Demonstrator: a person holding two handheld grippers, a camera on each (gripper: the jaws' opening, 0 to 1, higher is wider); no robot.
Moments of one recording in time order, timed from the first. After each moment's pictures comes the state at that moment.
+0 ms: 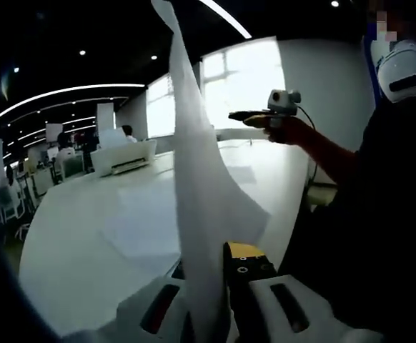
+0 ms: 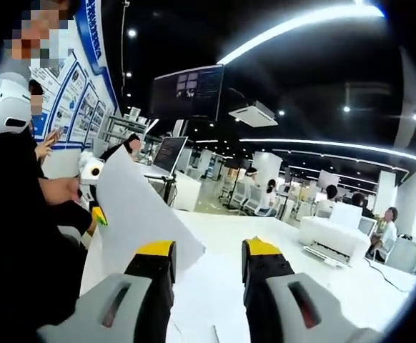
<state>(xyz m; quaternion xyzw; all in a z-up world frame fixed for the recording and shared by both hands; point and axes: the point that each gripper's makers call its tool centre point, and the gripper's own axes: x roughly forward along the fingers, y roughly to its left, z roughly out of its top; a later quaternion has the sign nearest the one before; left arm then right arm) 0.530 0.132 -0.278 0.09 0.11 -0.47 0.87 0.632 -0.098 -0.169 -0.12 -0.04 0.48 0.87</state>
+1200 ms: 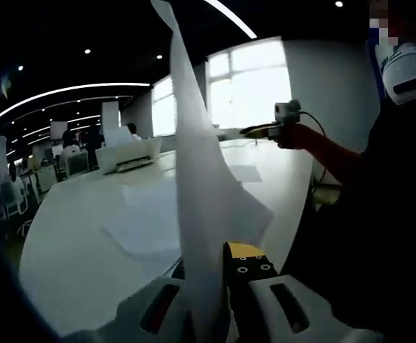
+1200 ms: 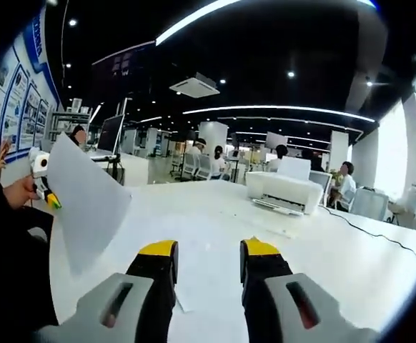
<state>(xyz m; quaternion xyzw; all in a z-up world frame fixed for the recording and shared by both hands) 0.535 0.137 -0.284 0.08 0.11 -0.46 0.88 0.682 -0.189 -0.214 -0.08 0.05 0.33 0.94</state>
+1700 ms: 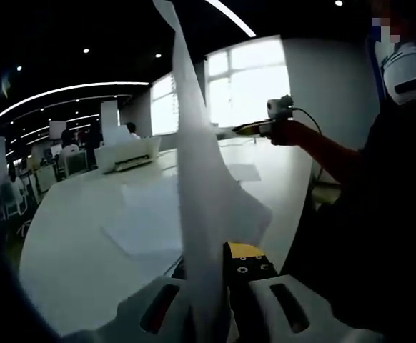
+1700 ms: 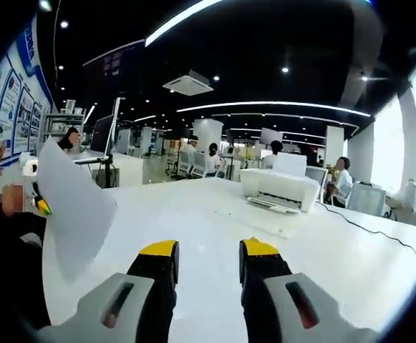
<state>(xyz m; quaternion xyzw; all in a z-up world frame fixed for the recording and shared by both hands) 0.534 0.134 -0.285 0.09 0.11 -0.46 0.88 0.710 -0.189 -0.212 -0.08 0.07 0.31 0.95</state>
